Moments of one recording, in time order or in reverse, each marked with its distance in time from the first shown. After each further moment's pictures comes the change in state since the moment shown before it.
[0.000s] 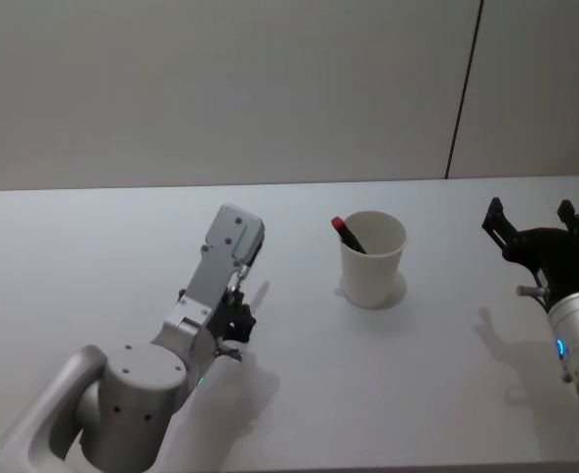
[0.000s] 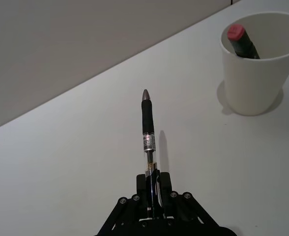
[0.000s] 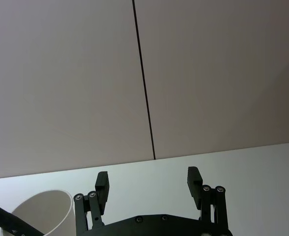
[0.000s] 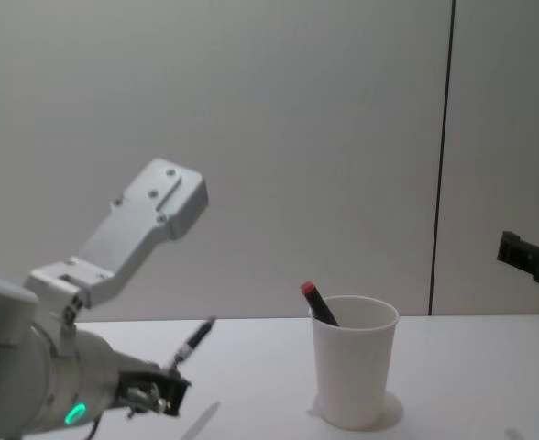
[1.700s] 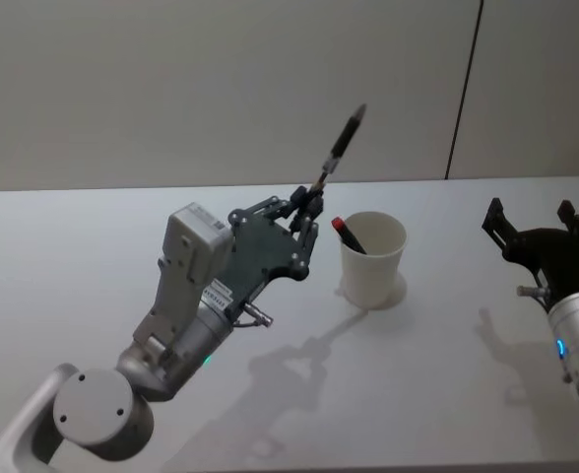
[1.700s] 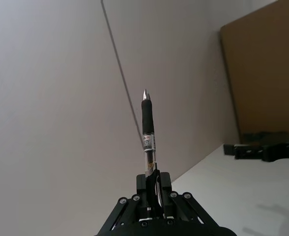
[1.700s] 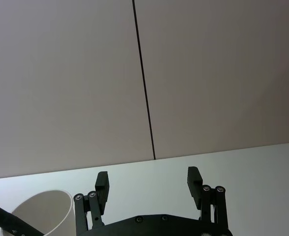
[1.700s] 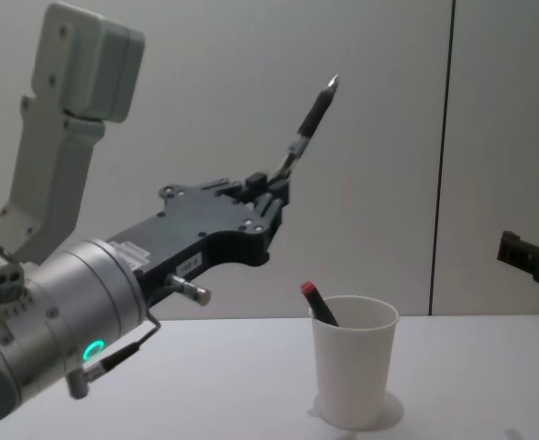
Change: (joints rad) left arm -0.009 0.018 -0.030 0.139 -0.064 -0.964 -0.417; right arm 0.000 0.000 0.000 0.000 0.000 0.000 0.000
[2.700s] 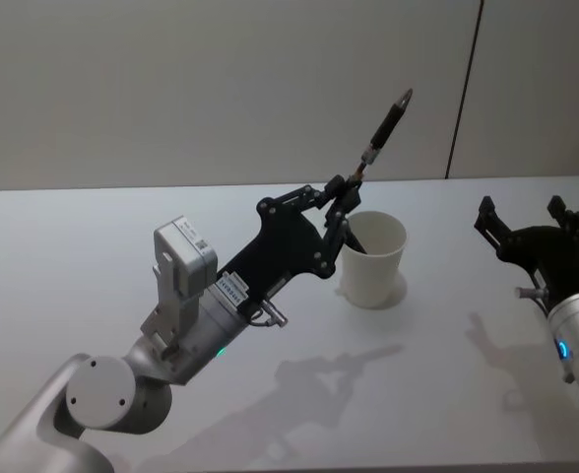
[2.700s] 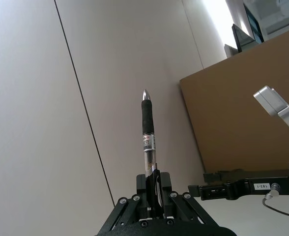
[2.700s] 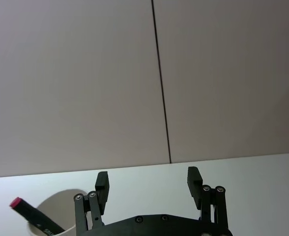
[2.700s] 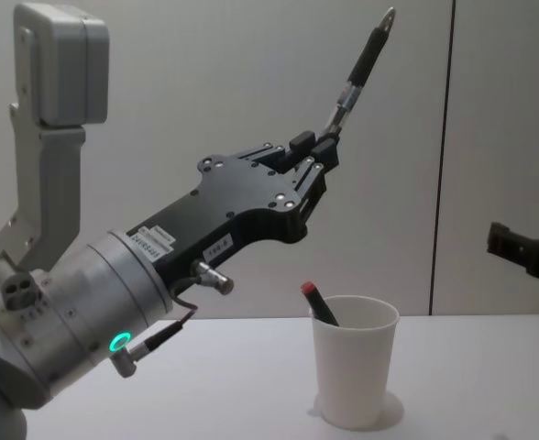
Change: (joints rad) left arm -0.089 -0.056 0.003 0.167 -0.131 -0.240 -0.266; right arm -0.014 0.014 0.006 -0.023 0.022 -0.011 0.081
